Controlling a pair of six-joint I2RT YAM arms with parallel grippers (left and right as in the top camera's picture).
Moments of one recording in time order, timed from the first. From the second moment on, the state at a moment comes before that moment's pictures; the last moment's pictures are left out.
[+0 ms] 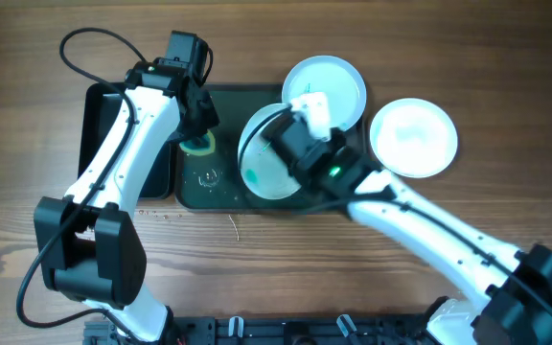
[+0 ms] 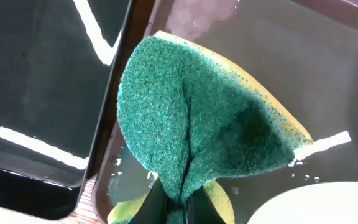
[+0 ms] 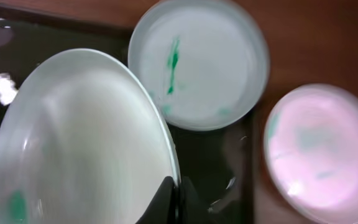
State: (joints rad) left arm -0.22 1.81 1.50 -1.04 -0.11 -0.56; right arm 0.77 1.59 1.23 -0.68 0.50 0.49
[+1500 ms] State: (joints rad) left arm -0.22 1.81 1.50 -1.03 -0.10 -0.56; right arm -0.26 1.77 1.26 -0.90 -0.14 0.35
